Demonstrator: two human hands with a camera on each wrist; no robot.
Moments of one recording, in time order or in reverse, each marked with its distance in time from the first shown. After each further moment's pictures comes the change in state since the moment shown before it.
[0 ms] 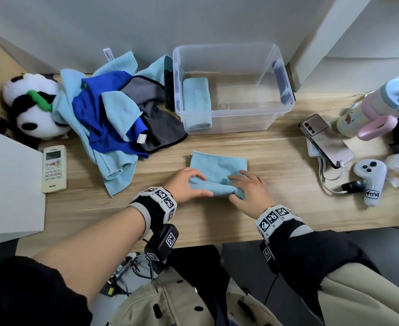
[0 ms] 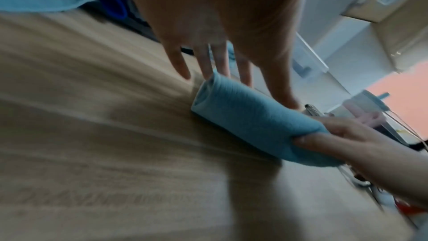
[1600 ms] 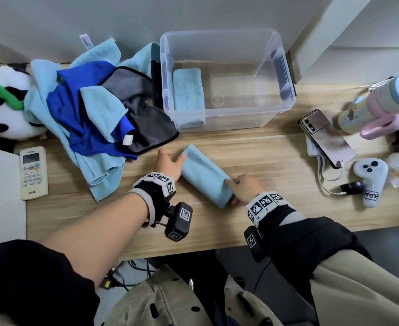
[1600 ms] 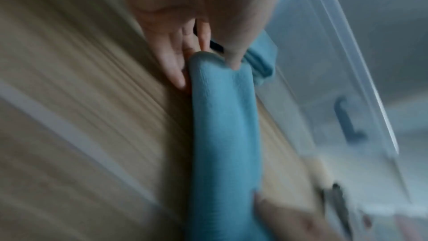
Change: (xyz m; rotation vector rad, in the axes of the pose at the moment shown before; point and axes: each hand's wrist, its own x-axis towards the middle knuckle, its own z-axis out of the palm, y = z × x) left_hand 0.063 -0.005 -0.003 -0.363 0.377 -0.482; right_hand 0.049 0.008 0.001 0.169 -0.323 0.527
